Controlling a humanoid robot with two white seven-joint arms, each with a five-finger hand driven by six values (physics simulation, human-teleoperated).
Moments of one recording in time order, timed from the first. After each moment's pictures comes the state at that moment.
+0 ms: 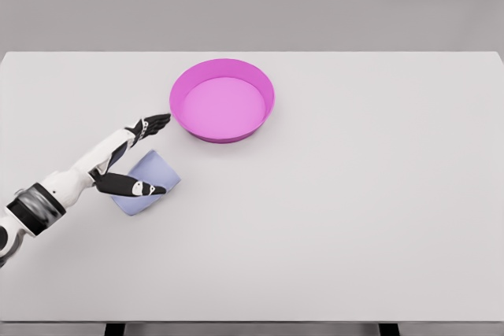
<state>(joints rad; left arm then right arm) -0.22 0.93 -0.71 -1.77 0.43 -0.20 0.02 -0.06 0.00 -0.27 0.30 -0.75 -0.19 0.61</state>
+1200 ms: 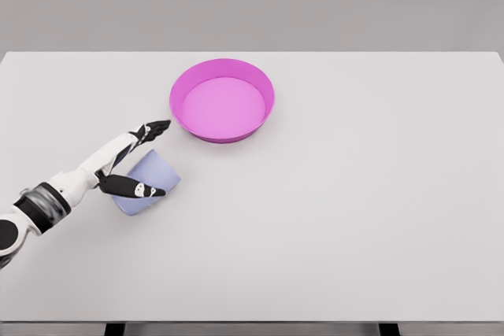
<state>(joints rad) -0.23 0.91 -0.71 -1.77 0.40 -0.06 0.02 -0.06 0.00 -0.27 0.30 -0.75 -0.19 0.61</state>
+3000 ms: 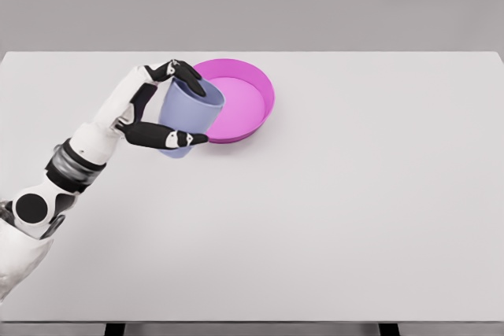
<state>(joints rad) -0.31 0.57 -0.52 -1.69 0.31 -0.52 -0.08 -0.06 0.00 -0.27 0.30 -0.75 -0.19 0.61</state>
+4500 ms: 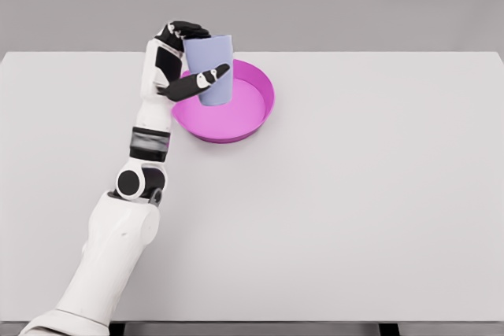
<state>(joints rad) -0.42 0.00 -0.29 -1.15 0.39 -0.61 -0.07 -0.06 0.00 -0.27 0.30 -0.75 -0.19 0.61</state>
